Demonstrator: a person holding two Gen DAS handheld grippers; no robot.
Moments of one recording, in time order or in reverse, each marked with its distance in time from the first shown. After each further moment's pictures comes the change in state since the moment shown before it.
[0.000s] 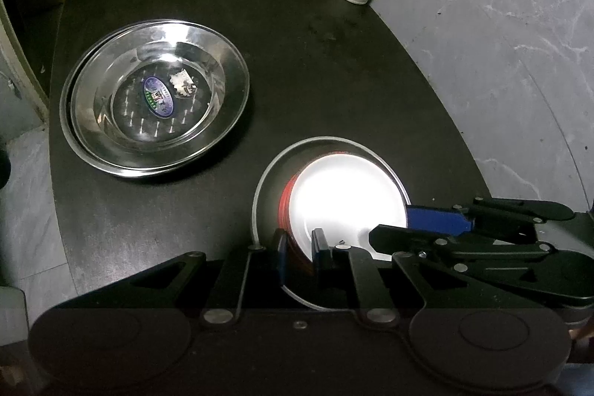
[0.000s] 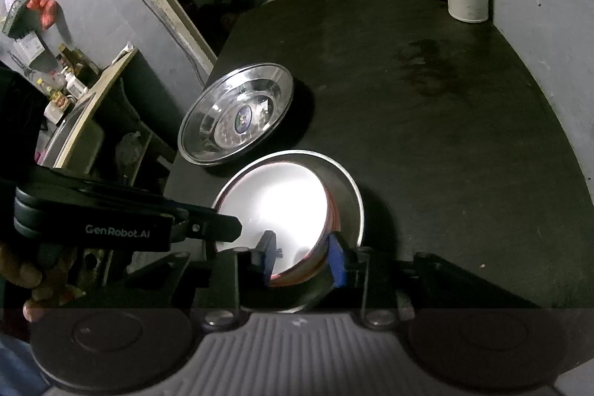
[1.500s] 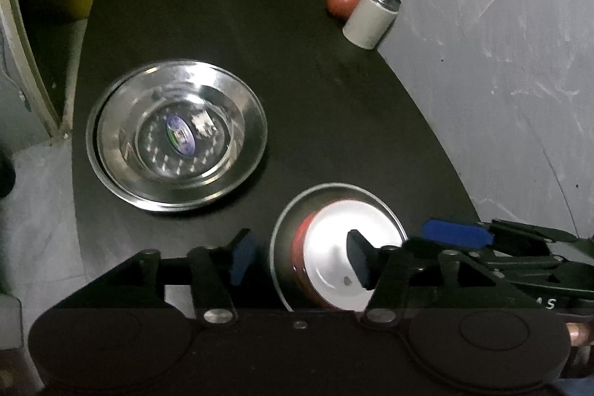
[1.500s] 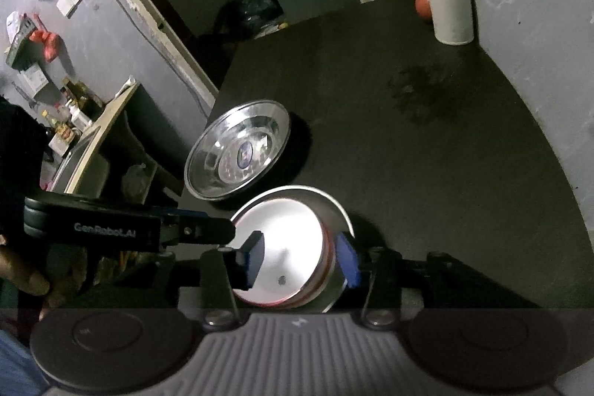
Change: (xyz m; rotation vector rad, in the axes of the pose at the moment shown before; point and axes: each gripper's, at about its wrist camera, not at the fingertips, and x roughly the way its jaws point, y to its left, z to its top) left arm -0.026 0.007 0.009 -0.034 -0.123 0.016; right arm -0.022 -0.008 0.005 0.048 -0.096 0.020
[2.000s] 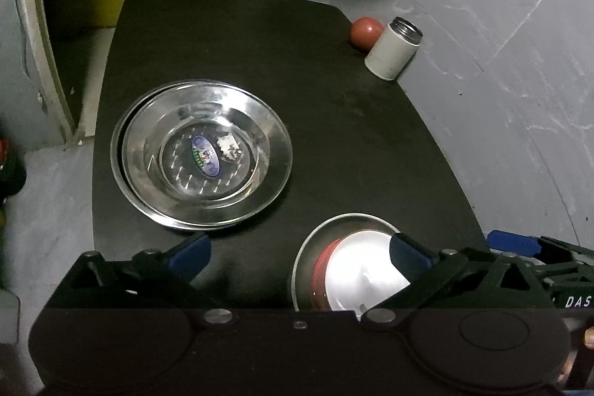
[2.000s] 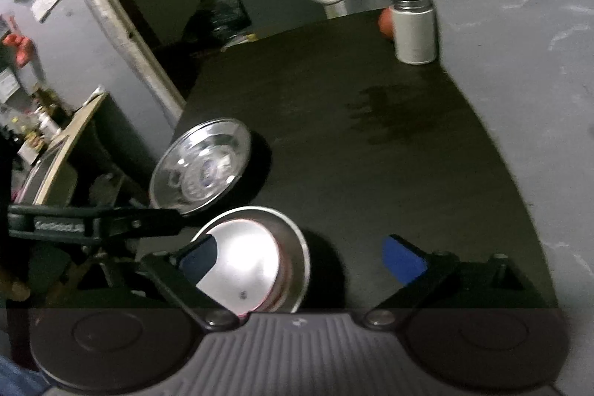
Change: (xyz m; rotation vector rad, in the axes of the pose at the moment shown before) left arm -0.004 0.014 0.001 -0.067 -0.080 0.028; right arm -0.014 -0.007 0.011 0.010 -0.032 -0.134
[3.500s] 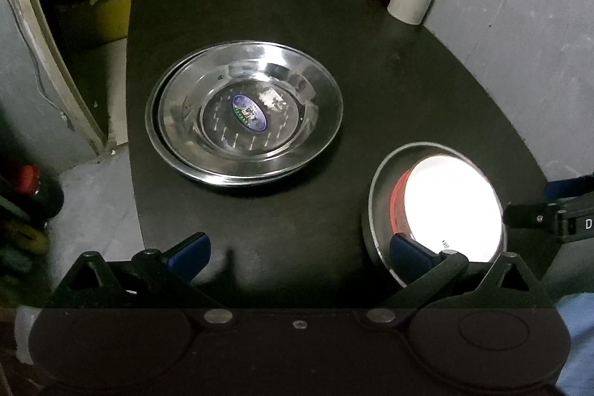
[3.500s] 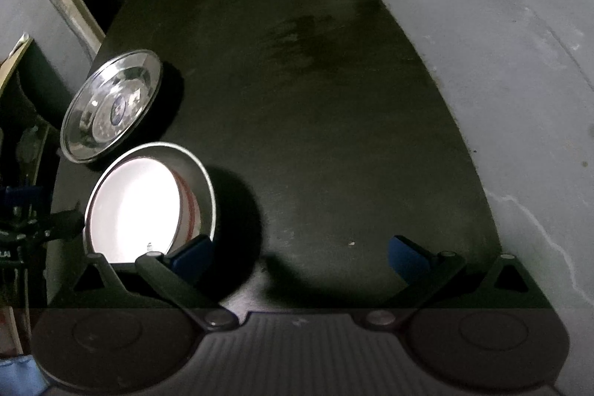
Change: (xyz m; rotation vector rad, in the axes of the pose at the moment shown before) left arm 0.017 0.018 -0.029 0.168 0.078 0.148; right arm 0.028 -0.016 -0.010 -0.012 0.222 -0.245
